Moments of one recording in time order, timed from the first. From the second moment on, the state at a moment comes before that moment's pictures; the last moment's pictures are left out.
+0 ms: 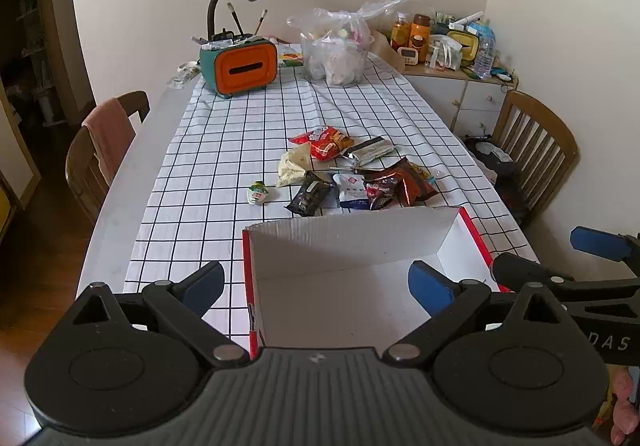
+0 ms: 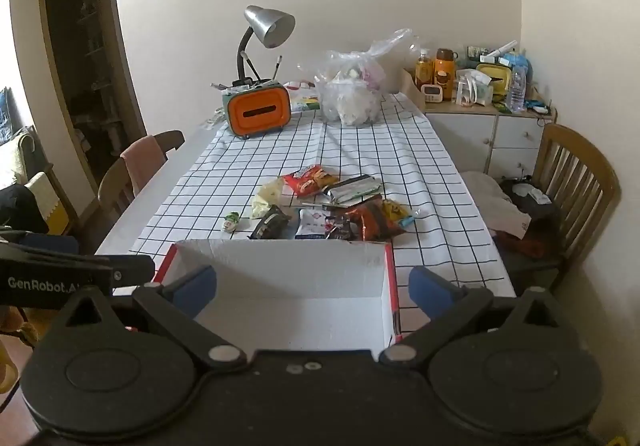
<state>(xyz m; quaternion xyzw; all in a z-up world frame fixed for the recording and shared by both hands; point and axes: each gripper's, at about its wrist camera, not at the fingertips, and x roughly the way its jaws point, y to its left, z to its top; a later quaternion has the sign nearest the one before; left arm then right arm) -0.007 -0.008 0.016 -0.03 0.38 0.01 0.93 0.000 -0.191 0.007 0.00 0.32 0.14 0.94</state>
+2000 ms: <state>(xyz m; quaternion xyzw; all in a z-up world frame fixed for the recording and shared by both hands) 0.013 0.001 0.014 -0.04 0.40 0.02 0.91 0.014 -0.184 0.005 0.00 0.32 0.16 0.94</state>
